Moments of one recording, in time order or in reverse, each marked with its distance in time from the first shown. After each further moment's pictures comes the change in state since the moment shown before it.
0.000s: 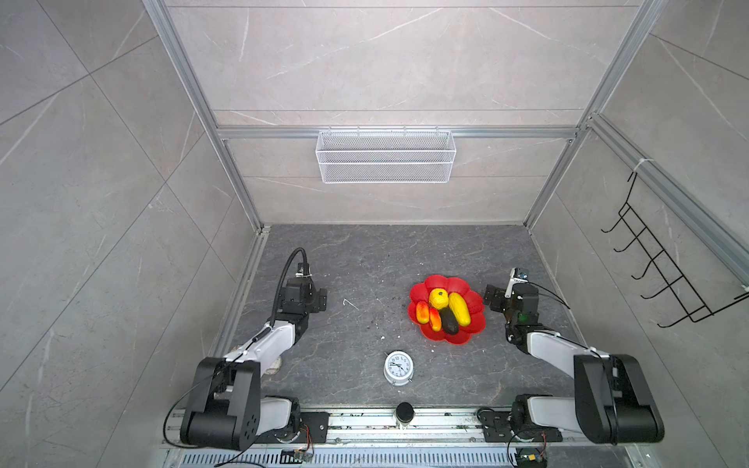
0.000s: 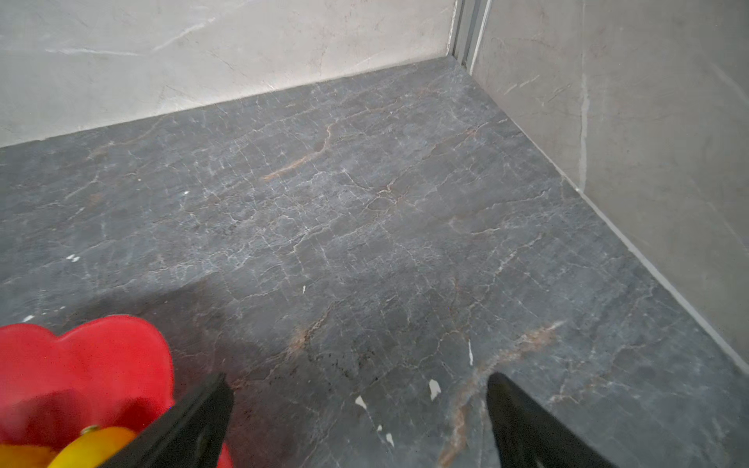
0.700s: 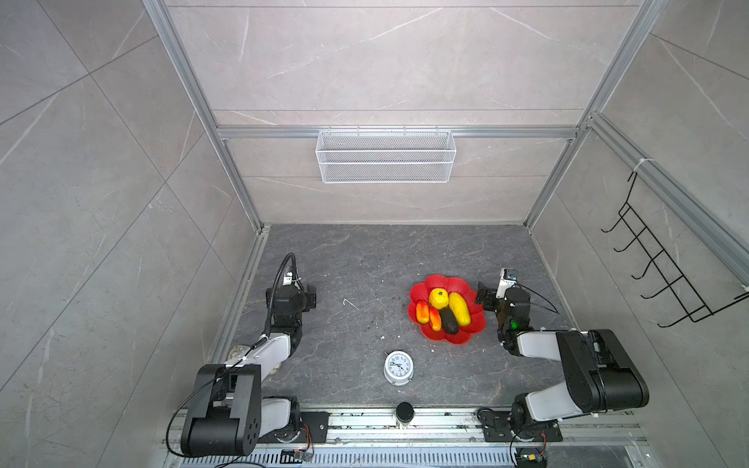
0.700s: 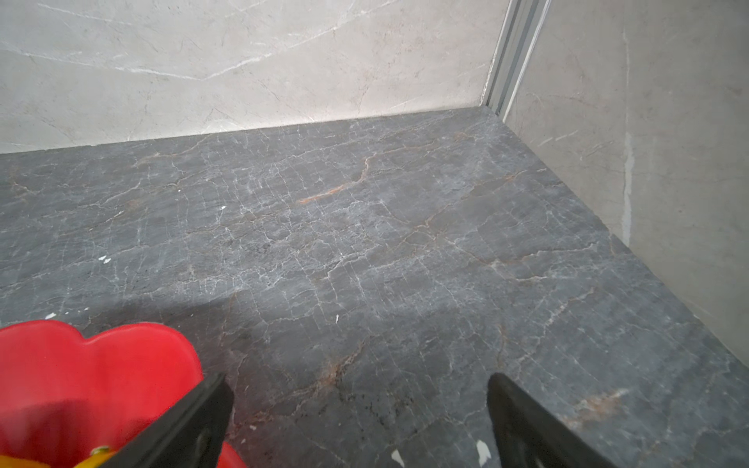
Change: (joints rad) left arm 0.086 -0.083 -0.171 0.293 -0.013 0.035; right arm 0.054 0.128 -0.062 0.332 -0.008 -0.076
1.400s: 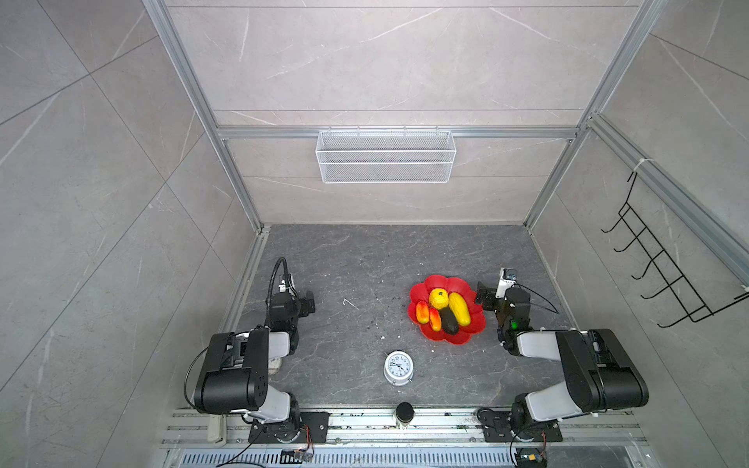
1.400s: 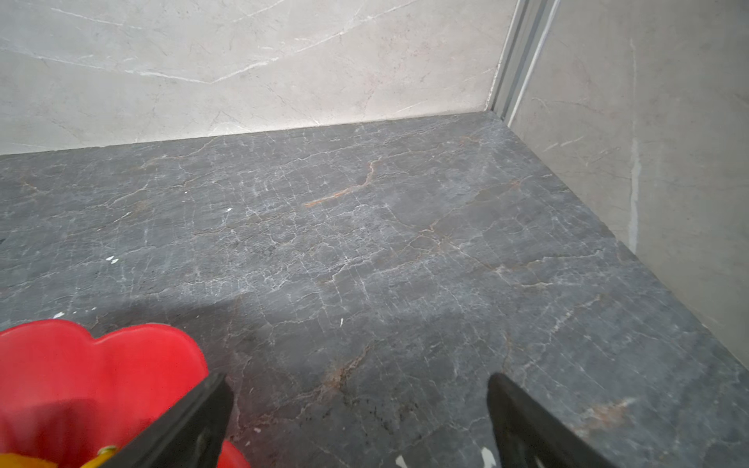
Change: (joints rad) left arm 0.107 0.224 -0.044 0.238 0.187 -0.078; right arm 0.000 0.003 0.000 0.013 -0.016 -0.010
